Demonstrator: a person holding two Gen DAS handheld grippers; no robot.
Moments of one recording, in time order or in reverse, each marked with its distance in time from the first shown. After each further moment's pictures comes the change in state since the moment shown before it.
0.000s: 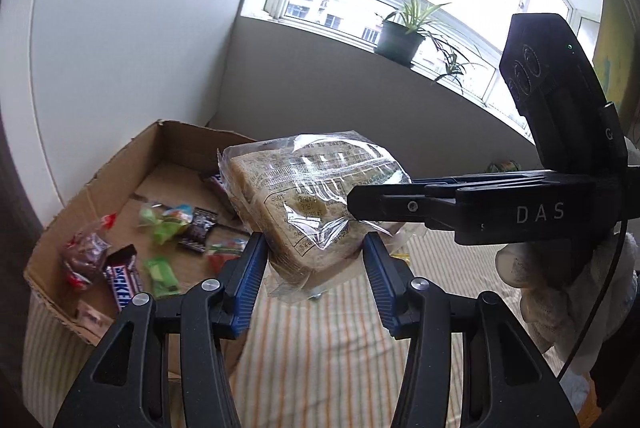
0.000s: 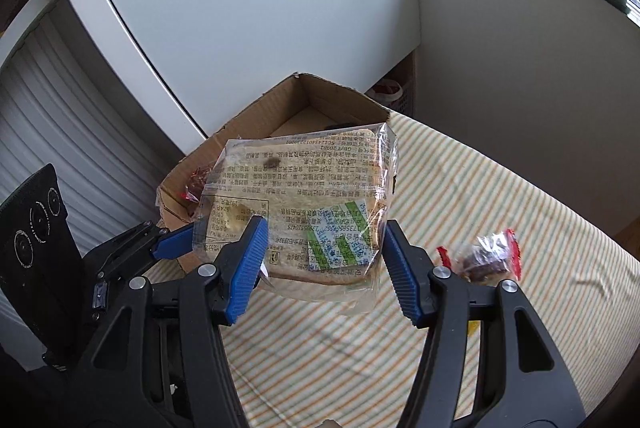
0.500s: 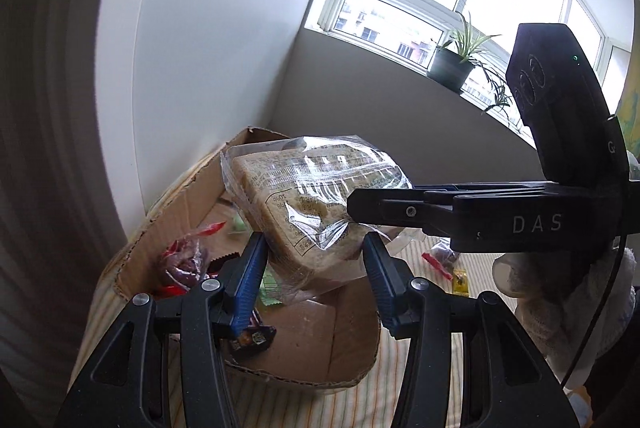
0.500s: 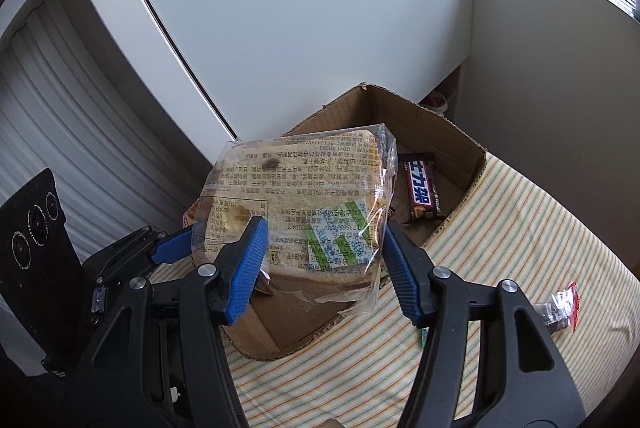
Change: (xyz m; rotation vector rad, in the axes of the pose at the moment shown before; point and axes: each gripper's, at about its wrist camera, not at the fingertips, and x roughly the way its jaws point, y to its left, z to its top) left arm -0.025 0.068 0.003 -0.083 -0.047 0.100; right arm 0.053 0.047 0.025 -0.073 0.010 0.061
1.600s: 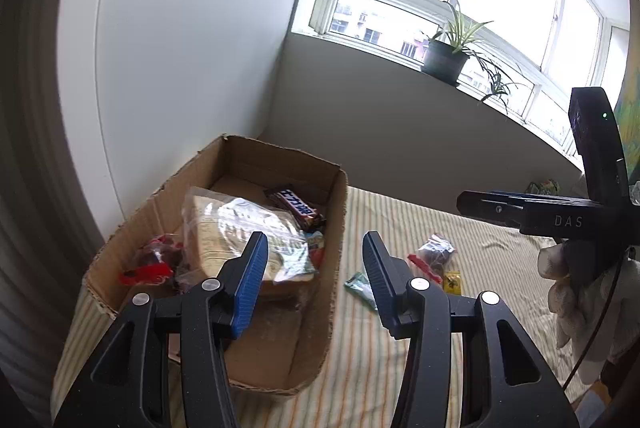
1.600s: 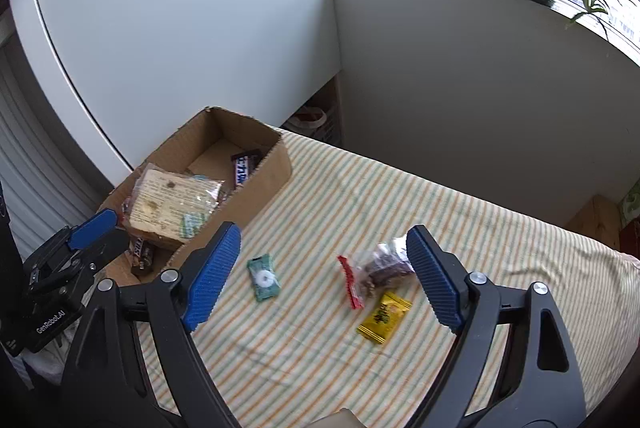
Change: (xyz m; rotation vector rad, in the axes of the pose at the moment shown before) left arm 0.010 -0.051 -0.005 0.058 -0.013 0.036; right arm -0.089 -0.102 -0.059 0.176 -0.133 -0.309
